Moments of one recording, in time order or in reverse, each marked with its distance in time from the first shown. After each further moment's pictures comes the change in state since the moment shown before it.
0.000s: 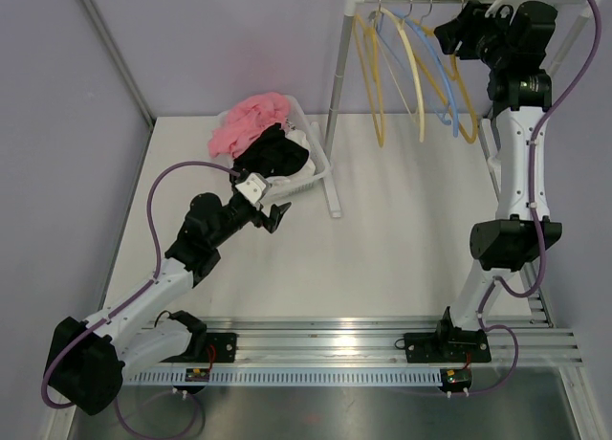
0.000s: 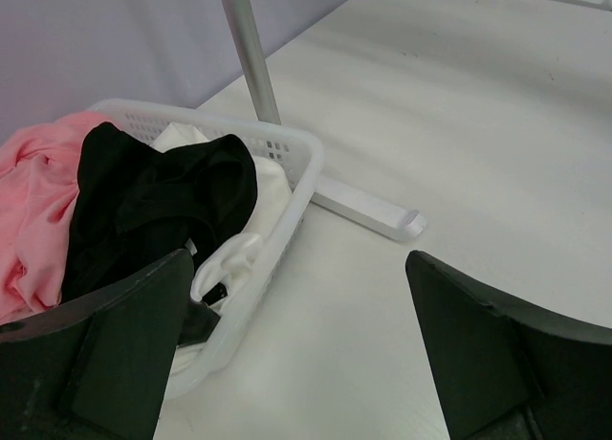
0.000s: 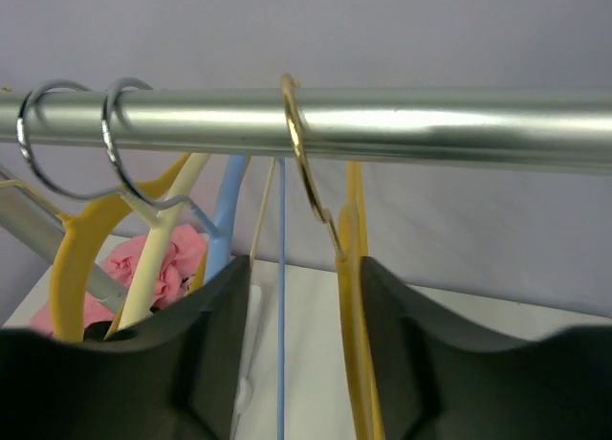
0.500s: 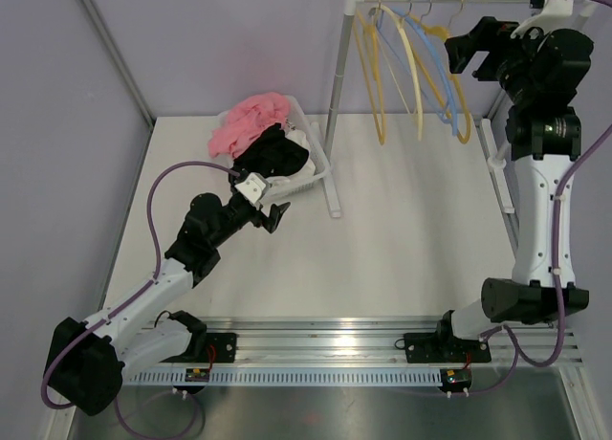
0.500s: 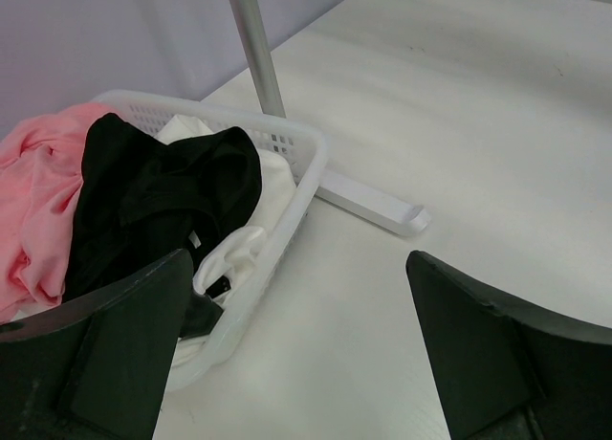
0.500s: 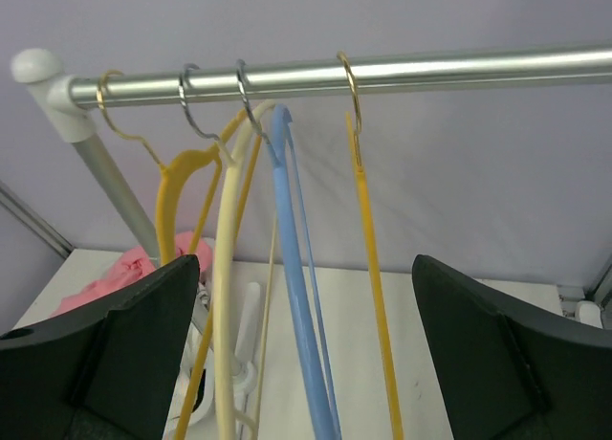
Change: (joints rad) left arm 0.000 -0.002 0.000 -0.014 -0.017 0.000; right arm 0.000 -0.365 -0.329 0.035 0.103 0.001
